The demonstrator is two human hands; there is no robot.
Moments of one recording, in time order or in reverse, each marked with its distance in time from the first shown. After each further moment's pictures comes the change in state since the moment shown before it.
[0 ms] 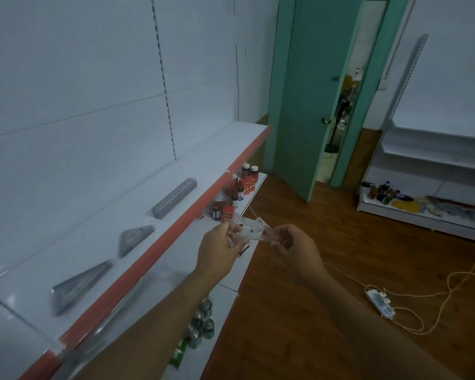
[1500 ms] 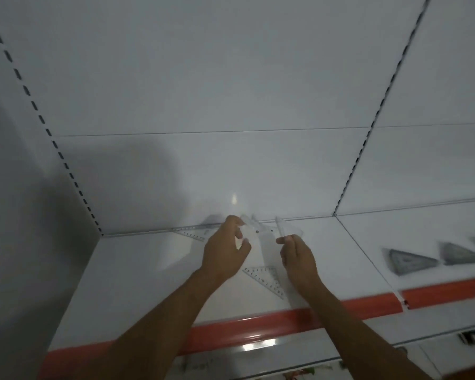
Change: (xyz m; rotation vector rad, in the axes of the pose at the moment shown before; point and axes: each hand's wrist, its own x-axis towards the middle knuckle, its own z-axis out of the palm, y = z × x) left_hand -0.390 -0.208 -0.462 0.412 0.722 -0.417; right_hand -0.307 -0.356 0.400 0.456 -0.747 -0.448
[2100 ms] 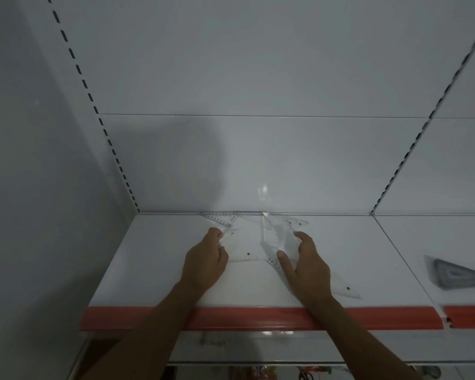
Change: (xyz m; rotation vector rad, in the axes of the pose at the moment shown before) left_hand -0.055 -0.067 -0.030 0.278 0.094 -0.169; right_hand -0.020 0.021 0.026 -0.449 -0.044 -0.303
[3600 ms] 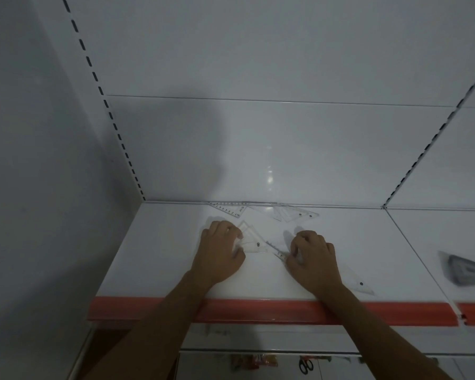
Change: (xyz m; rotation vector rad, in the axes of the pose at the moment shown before) left_hand 0.005 -0.017 0.012 0.125 -0.013 0.242; right_hand 0.010 0.017 0.015 -0.259 -0.170 -0.096
